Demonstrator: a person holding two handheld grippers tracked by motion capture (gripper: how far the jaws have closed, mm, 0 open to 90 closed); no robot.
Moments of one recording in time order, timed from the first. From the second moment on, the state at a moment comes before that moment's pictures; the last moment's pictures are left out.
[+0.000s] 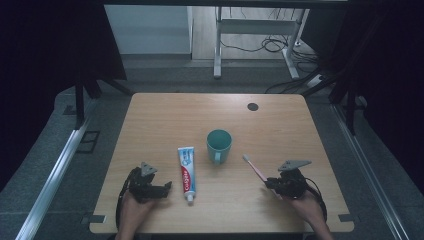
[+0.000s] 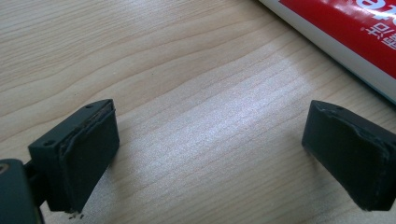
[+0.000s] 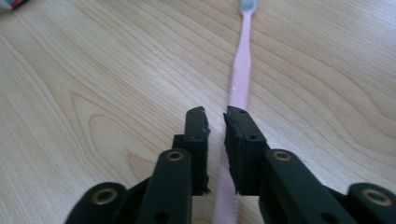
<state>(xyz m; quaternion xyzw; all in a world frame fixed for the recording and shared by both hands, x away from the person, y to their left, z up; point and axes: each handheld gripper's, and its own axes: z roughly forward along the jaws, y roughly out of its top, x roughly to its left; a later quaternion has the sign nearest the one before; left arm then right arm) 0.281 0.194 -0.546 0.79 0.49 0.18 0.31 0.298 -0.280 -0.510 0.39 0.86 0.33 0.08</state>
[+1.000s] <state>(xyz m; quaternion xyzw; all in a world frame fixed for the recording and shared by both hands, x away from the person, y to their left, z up) 0.281 0.194 -0.546 0.79 0.49 0.18 0.31 0.352 -0.234 -0.492 0.40 0.91 0.12 0.04</state>
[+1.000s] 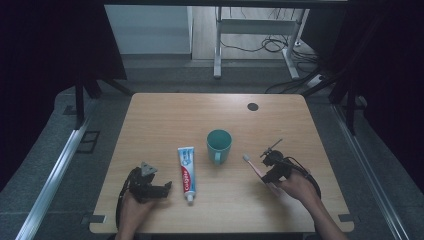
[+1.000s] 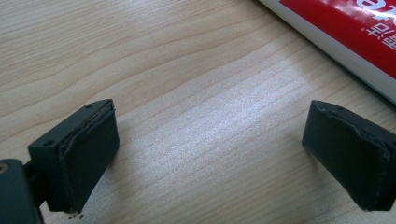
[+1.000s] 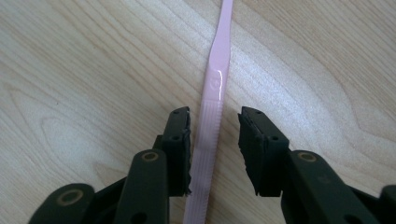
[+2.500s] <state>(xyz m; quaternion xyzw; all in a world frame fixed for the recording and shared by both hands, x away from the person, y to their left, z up) 0.281 0.193 -0.546 0.79 0.49 0.18 0.31 0.386 -0.209 -0.496 0.42 0.91 0.02 -0.02</state>
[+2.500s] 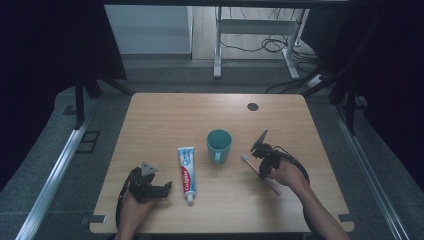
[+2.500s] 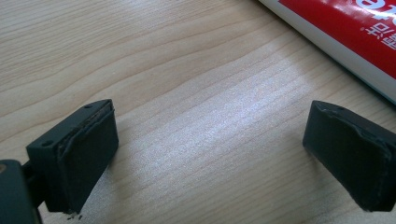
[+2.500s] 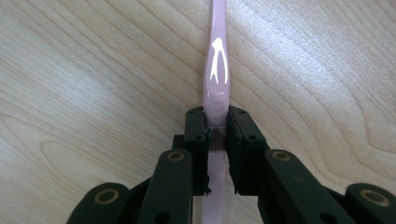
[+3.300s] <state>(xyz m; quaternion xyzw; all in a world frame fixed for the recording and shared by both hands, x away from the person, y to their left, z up) 0.281 0.193 -0.546 0.79 0.49 0.18 0.31 0.379 -0.227 -0.463 0.41 0.90 0.11 -0.01</state>
